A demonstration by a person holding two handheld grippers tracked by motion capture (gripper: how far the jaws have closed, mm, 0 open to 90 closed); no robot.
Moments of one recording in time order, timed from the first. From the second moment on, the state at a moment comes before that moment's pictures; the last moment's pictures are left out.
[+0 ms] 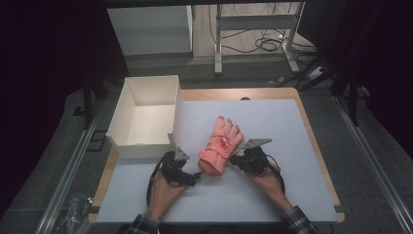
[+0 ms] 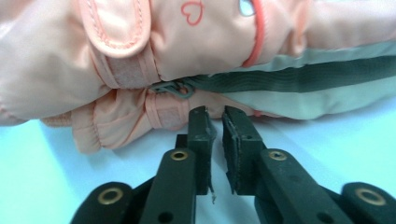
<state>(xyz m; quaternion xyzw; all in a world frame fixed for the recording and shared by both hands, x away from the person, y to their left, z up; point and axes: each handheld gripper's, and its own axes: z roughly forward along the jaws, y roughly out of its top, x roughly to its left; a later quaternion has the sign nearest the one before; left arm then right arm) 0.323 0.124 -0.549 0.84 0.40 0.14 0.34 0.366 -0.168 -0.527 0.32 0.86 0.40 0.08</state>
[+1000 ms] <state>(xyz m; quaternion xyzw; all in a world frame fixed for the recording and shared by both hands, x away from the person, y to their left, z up) 0.301 0.112 -0.514 0.84 0.38 0.09 0.36 0.356 -0.260 -0.526 0.36 0.84 0.36 0.17</state>
